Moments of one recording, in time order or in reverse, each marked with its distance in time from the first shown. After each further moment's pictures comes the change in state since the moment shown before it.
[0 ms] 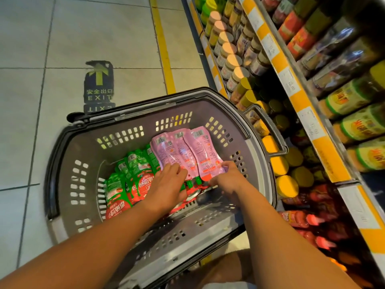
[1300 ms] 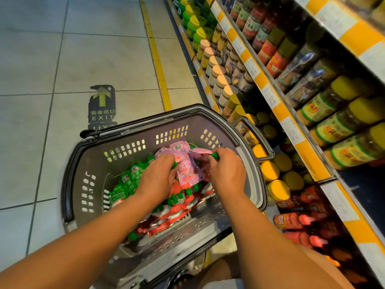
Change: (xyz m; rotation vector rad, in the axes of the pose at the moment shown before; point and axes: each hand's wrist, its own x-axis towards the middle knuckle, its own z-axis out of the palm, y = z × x) left_hand -0.005 -0.001 -0.082 -0.272 0.315 -0.073; right_hand -0.051 -0.036 0.008 -0.491 0.757 -0.651
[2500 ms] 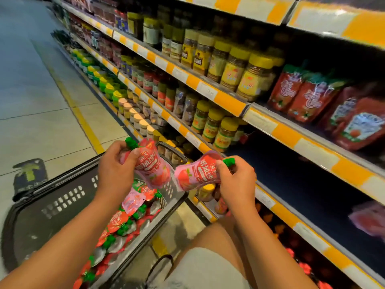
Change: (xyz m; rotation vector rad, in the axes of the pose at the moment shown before) left_hand -0.012 0.183 -0.106 -0.765 0.295 0.138; right_hand -0.138 0.091 -0.221 0.535 0.516 0.291
